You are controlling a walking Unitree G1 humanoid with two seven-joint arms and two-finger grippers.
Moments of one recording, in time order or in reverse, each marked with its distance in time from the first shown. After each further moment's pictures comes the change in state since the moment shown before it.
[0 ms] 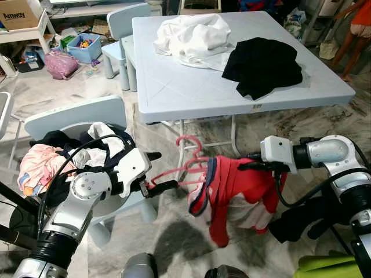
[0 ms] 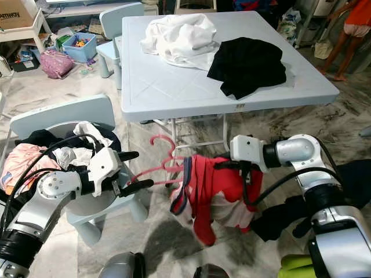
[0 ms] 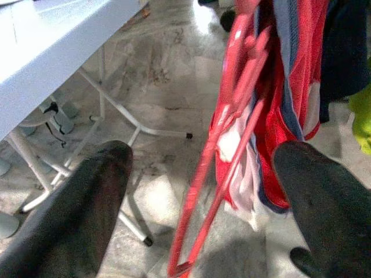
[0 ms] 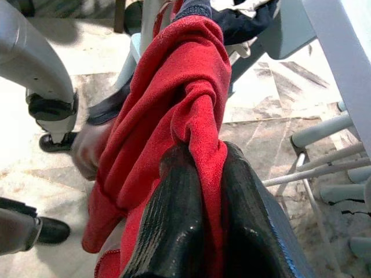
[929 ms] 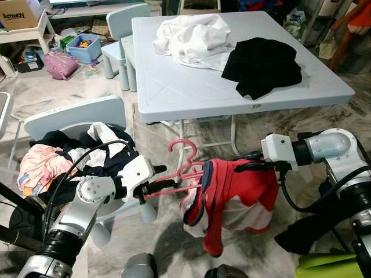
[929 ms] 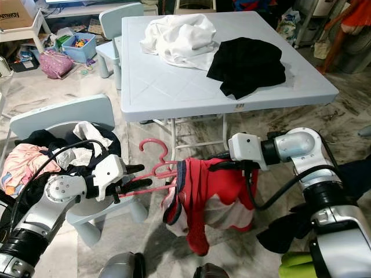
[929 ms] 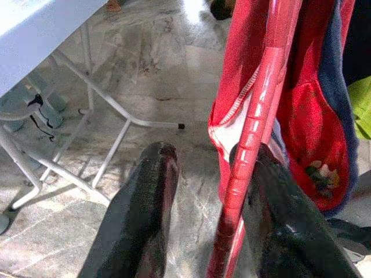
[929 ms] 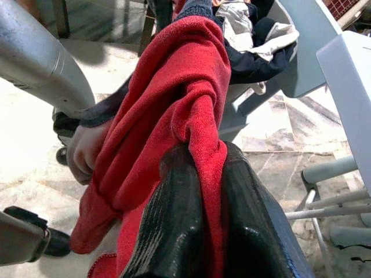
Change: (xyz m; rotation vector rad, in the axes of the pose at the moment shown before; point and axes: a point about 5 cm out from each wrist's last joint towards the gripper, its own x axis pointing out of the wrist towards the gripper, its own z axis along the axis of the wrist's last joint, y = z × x) left arm 0.010 -0.005 -0.013 0.010 0.027 -0.035; right arm -0.002 -0.003 0.021 -0.059 -0.092 0.087
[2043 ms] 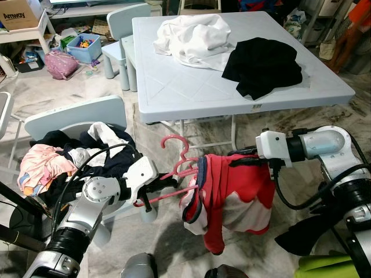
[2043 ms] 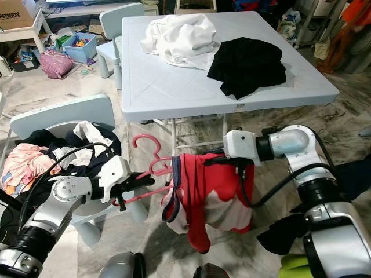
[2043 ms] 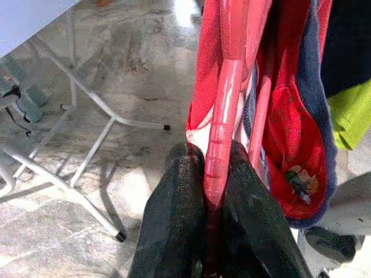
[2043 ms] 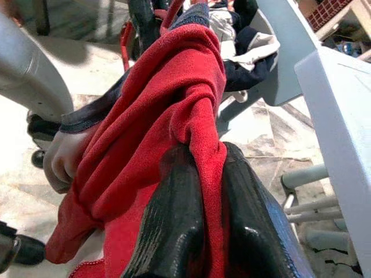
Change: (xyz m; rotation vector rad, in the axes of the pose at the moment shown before) left arm 0.011 -0.002 -0.007 -0.080 -0.010 -0.031; right arm 0.008 -0.010 0.007 -0.052 -0.008 -0.057
